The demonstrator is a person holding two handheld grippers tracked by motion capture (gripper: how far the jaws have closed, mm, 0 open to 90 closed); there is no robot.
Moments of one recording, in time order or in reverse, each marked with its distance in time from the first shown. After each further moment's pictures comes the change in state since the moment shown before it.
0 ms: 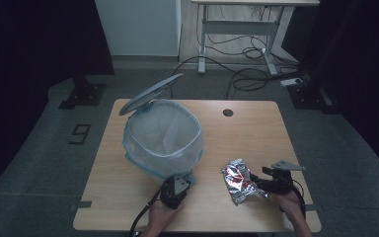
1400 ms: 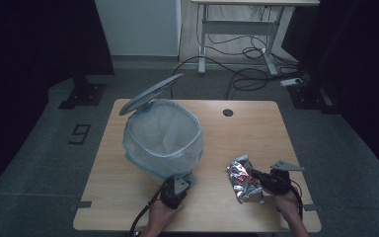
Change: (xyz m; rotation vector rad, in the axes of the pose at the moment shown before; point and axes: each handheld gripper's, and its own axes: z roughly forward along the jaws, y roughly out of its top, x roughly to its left) left arm 0.000 0.000 0.000 0.000 -0.001 0.001; right arm 0.004 0.000 0.001 -0.040 0.083 0.006
